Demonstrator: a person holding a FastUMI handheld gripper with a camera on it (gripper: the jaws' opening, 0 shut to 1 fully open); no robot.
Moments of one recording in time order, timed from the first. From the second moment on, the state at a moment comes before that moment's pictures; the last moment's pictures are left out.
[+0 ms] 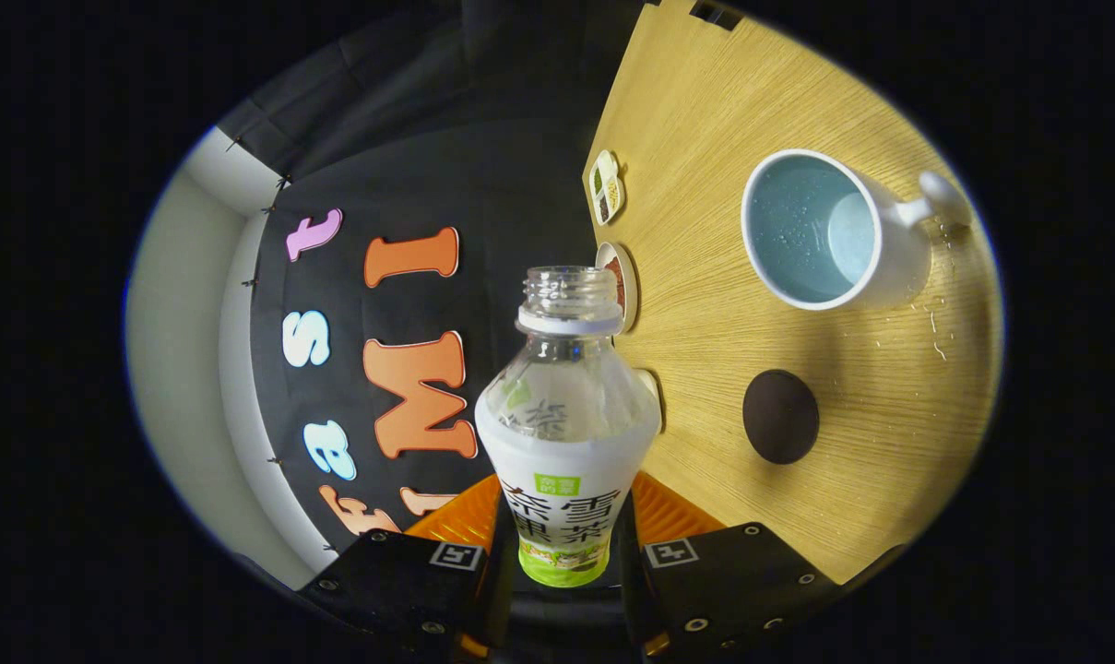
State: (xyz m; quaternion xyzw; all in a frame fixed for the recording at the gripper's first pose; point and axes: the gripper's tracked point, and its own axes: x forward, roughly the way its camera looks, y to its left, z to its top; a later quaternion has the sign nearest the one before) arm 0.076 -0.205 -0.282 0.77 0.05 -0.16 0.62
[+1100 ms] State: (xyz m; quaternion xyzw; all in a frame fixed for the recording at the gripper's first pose) arm 0.073 -0.208 -0.269 0.80 0.04 -0.15 0.58
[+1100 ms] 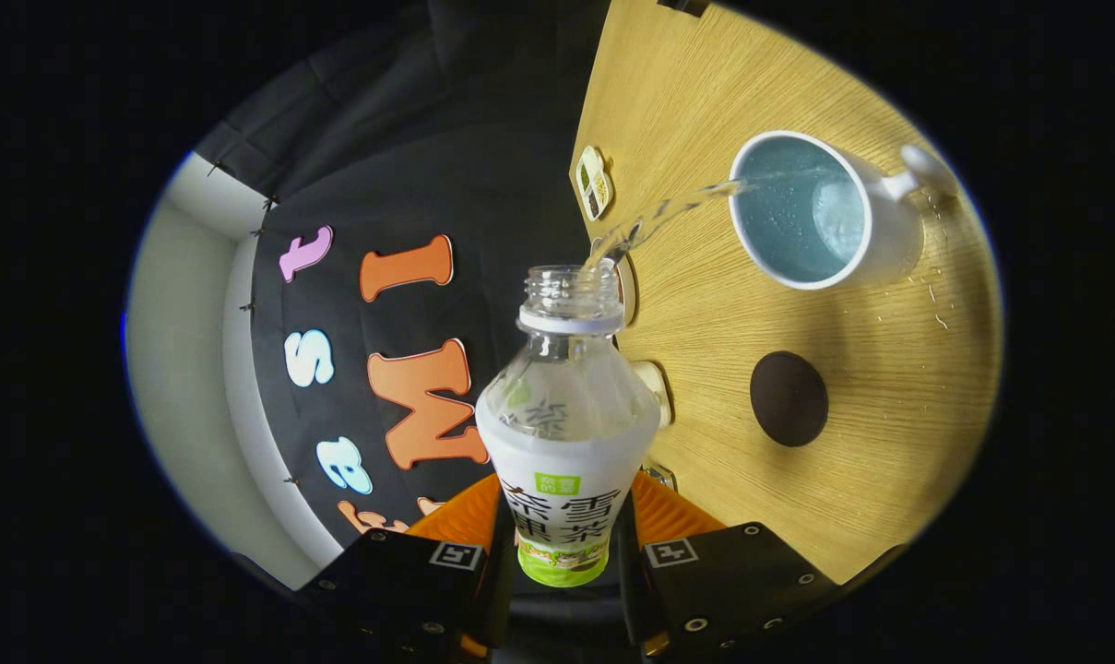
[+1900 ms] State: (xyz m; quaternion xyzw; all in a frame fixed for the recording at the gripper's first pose) arm 0.075 -0.207 -0.260 0.81 0.03 -0.15 0.57
